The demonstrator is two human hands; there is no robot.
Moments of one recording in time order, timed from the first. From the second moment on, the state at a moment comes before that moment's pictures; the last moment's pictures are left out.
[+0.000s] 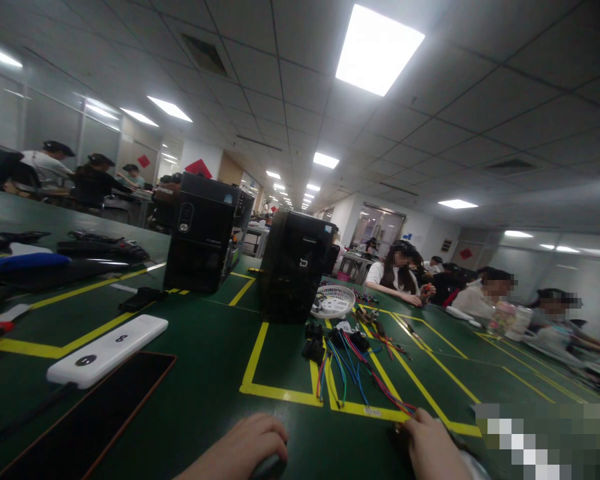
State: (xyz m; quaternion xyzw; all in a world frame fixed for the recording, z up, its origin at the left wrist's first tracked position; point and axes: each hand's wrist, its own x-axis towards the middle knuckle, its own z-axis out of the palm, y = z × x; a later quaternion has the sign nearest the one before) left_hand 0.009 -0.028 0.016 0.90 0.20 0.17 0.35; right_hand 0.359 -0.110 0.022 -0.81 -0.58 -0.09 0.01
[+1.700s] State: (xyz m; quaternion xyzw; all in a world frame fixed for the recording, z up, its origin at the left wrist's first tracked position) left_hand 0.010 -0.027 0.016 0.90 0.20 0.17 0.34; right_hand 0.357 -0.130 0.038 -0.84 -0.53 -0.03 0.13
